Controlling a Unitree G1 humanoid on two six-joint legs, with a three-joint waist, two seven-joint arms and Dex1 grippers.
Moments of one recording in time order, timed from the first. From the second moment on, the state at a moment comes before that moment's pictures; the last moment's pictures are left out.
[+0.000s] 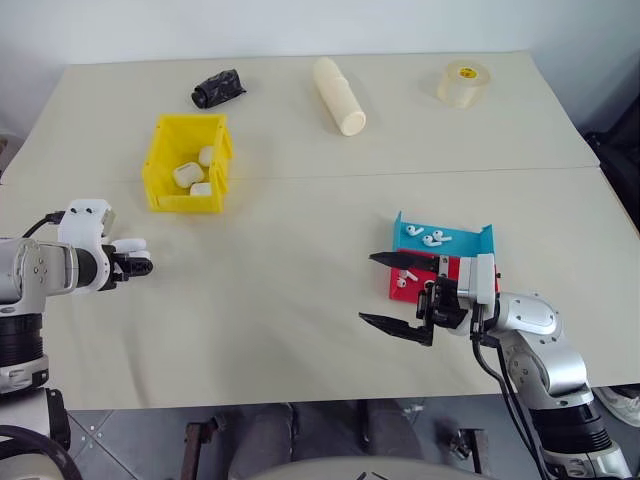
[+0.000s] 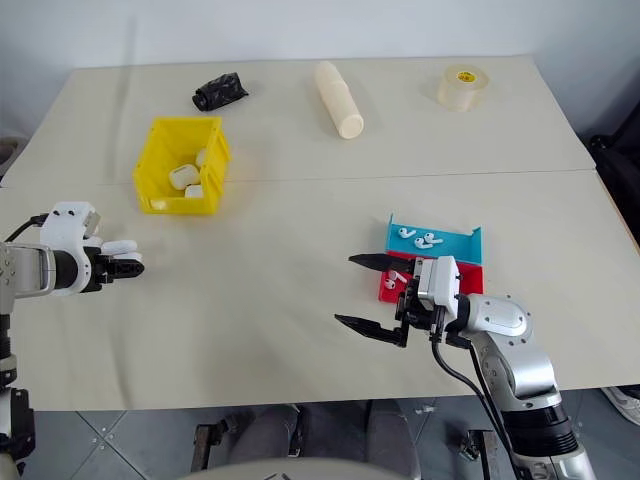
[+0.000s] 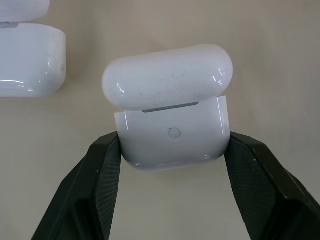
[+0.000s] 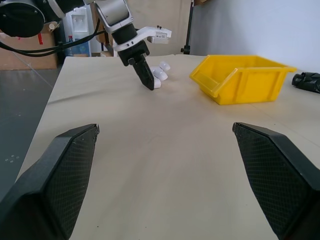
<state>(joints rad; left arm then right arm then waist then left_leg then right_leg) -0.51 0.89 0.24 0.01 -0.42 1.49 -0.27 -0.13 -0.52 0.03 -0.25 0.53 0.02 1.14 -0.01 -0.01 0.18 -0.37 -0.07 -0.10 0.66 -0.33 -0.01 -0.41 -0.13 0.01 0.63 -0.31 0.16</state>
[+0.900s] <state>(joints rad) -0.17 0.36 0.11 -0.21 -0.56 0.07 -1.20 0.10 -0.71 -0.27 -0.34 0.57 0.07 1.10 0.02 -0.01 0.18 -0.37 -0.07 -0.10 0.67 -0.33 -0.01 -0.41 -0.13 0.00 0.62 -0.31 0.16</state>
